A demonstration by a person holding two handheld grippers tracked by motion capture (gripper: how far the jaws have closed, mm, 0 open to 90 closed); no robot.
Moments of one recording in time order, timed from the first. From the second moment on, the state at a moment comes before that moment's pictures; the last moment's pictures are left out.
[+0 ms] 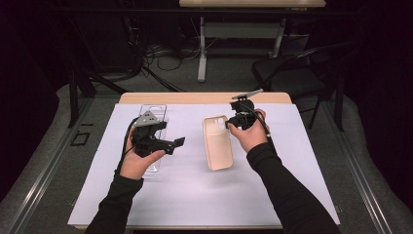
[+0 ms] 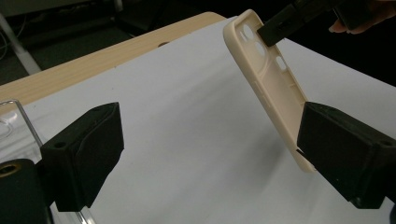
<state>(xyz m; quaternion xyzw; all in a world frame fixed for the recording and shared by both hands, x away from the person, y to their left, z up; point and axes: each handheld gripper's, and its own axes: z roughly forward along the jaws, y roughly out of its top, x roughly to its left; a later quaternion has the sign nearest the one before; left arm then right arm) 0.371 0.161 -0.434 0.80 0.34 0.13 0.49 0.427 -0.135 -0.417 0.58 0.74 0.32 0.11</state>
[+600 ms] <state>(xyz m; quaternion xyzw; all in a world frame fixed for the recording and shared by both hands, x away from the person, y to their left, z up) 0.372 0.150 -0.443 0.79 0.35 0.11 0.49 0.420 -0.126 -0.408 0.56 0.73 0.37 0.14</state>
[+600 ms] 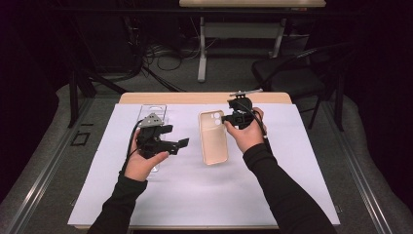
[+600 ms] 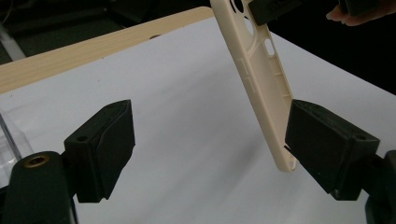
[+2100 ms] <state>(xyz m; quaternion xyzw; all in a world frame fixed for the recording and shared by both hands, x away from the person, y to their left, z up) 0.370 0.134 -0.464 0.78 0.38 0.00 0.50 0.408 -0.107 -0.406 0.53 0.73 0.41 0.15</state>
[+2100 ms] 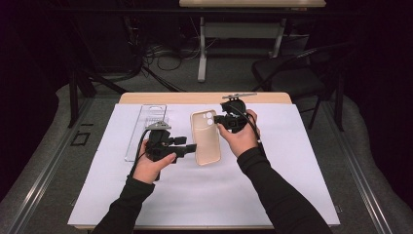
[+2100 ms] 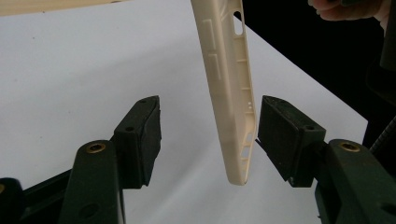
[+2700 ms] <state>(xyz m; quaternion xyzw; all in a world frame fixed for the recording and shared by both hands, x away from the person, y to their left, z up) 0.374 0.137 -0.473 0.75 0.42 -0.05 0.51 0.405 -0.103 -0.409 0.53 0.73 0.41 0.14</state>
